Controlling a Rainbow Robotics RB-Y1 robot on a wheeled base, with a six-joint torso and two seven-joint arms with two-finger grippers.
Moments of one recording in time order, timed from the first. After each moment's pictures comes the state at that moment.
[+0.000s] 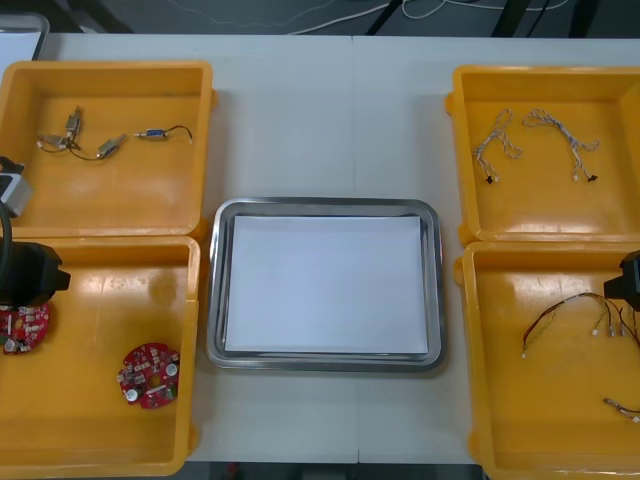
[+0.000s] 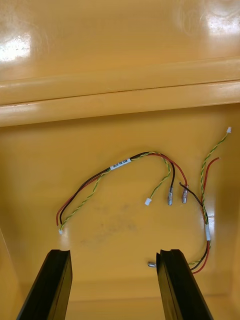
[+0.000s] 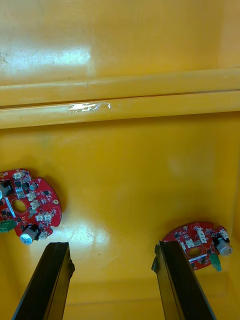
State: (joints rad) right arm -0.09 -0.65 -0.37 -2.22 -0.76 1.92 1.30; left arm -0.09 0.63 0.31 -2.32 0.70 1.91 -1.34
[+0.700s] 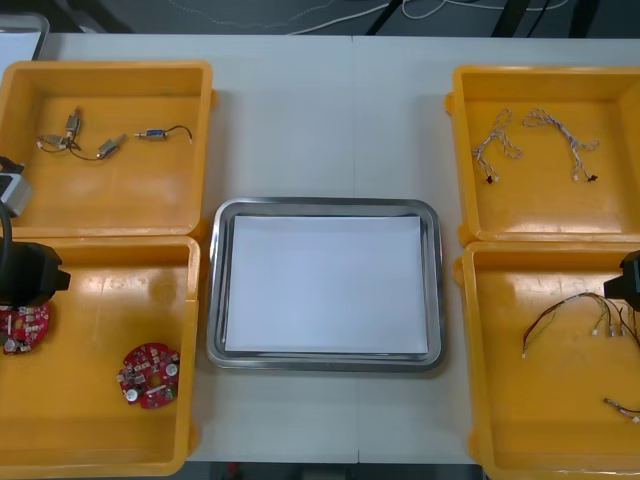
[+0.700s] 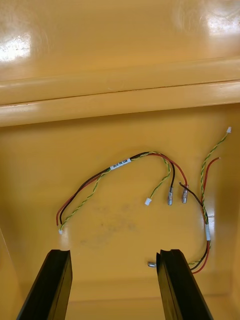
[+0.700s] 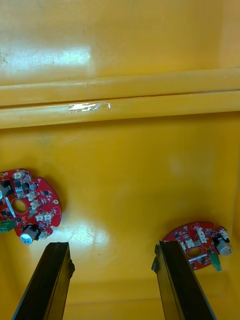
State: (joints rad) right arm -0.09 -0.65 -0.37 -2.22 -0.76 1.92 1.30; left arm -0.09 0.63 0.31 -2.32 0.70 1.91 -1.34
